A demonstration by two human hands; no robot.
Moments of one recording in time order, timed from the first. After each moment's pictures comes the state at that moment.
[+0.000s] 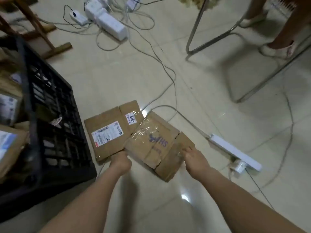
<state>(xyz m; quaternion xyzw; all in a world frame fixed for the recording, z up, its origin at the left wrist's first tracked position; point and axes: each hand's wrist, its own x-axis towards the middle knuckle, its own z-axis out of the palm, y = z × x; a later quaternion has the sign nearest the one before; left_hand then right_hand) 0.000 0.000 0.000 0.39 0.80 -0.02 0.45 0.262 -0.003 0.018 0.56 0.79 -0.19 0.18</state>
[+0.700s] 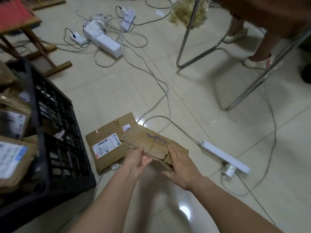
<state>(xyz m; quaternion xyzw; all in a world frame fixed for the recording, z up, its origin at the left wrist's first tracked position) 0.069 0.019 0.079 -0.02 0.57 0.40 0.71 0.241 -0.021 0.074 0.60 0.75 -0.28 0.10</state>
